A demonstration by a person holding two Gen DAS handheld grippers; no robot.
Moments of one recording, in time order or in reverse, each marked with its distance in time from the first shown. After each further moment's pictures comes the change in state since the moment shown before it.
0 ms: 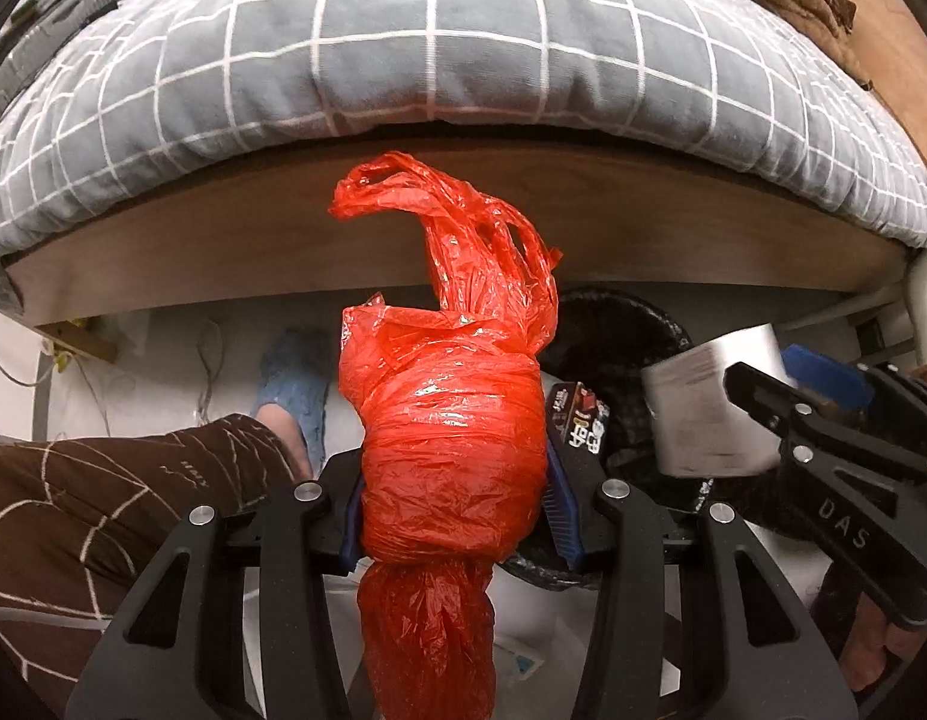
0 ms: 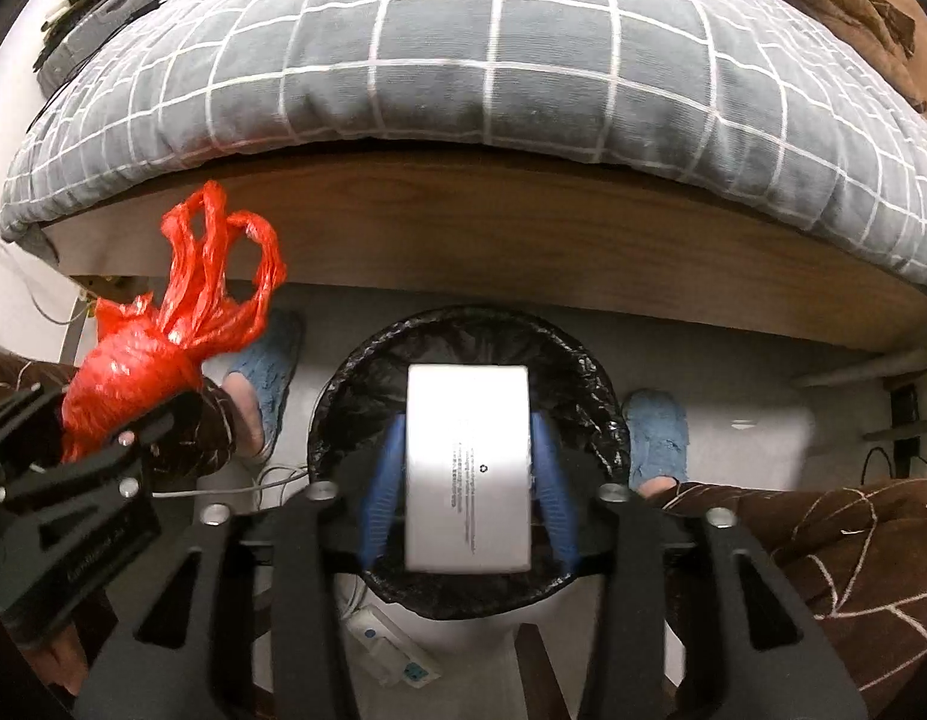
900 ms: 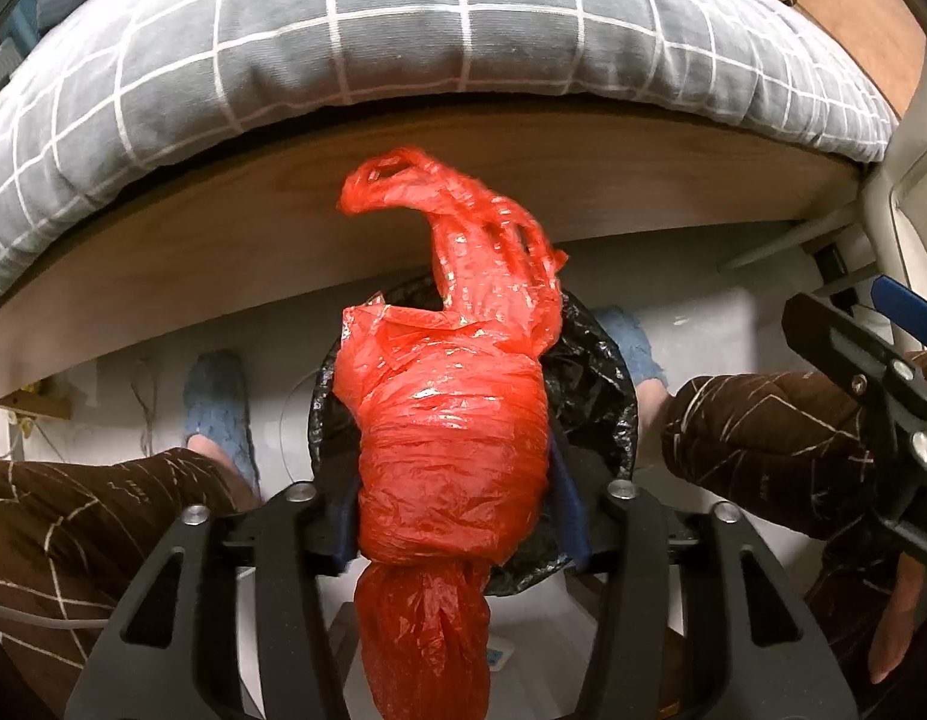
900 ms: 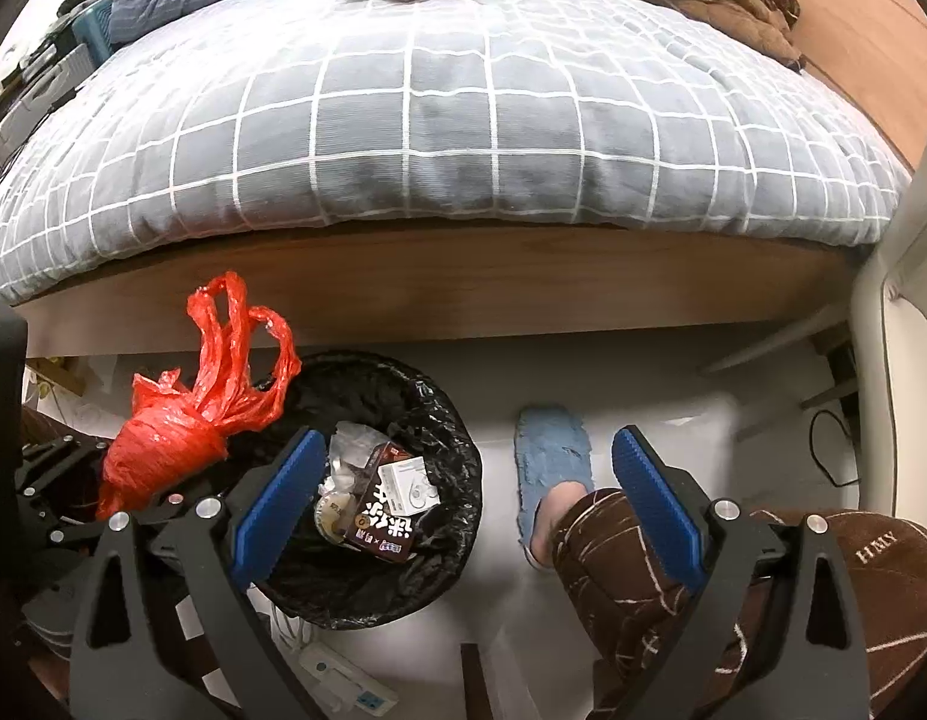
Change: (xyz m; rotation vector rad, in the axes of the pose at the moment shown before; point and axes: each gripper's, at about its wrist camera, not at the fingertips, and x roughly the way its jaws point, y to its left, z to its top) left arm 0.026 -0.086 0.004 0.165 0.057 -0.081; right arm -0.049 -0.097 -0.012 0.145 -0.098 -0.149
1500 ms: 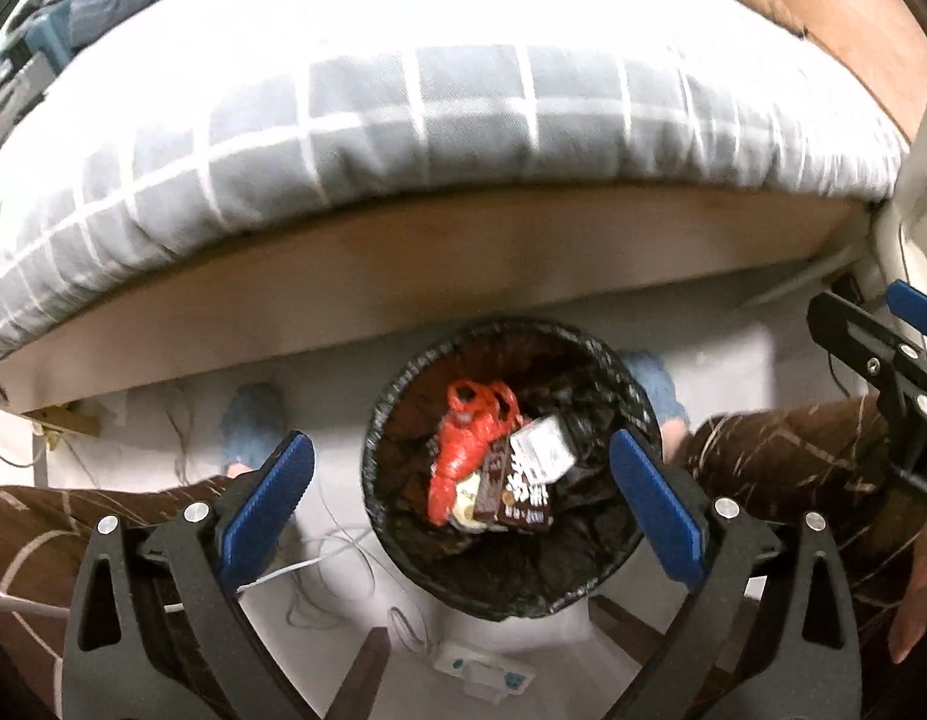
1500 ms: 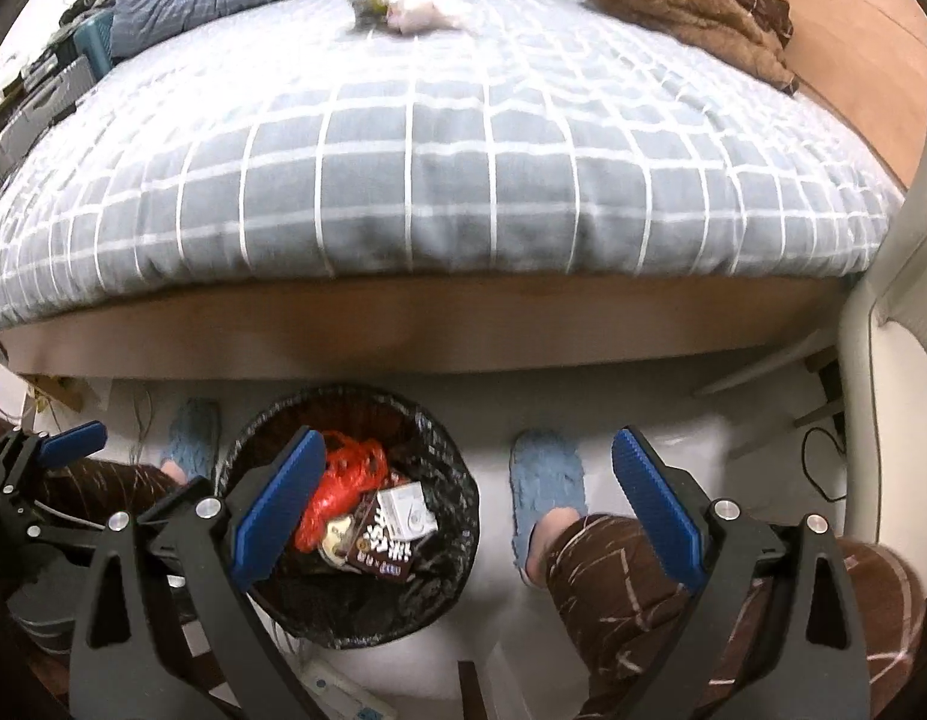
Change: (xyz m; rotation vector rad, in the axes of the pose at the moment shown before) left arm -0.043 0.019 0.017 -0.021 -0.104 0.067; right arm -0.022 0.004 0.024 0.007 -0.077 -0.010
